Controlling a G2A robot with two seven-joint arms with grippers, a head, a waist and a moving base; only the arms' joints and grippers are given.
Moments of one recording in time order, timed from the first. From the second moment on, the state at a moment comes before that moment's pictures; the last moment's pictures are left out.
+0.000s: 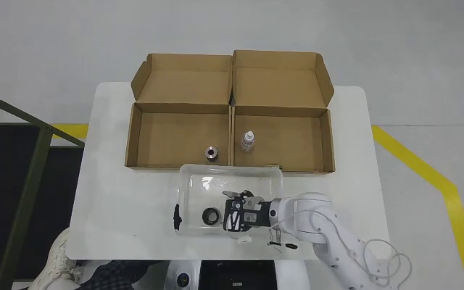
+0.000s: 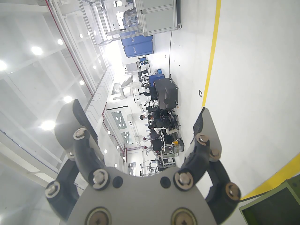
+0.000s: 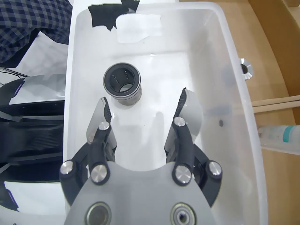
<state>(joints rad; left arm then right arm) -0.01 -0.37 -0.75 -1.25 2.03 -0.40 0.22 -1.31 -1.21 1.00 -1.91 -1.35 -0.85 0.62</state>
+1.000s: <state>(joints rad) -0.01 -0.37 -0.75 -1.25 2.03 -0.40 0.22 -1.07 -1.27 0.75 -1.67 -1.27 -0.82 0.56</state>
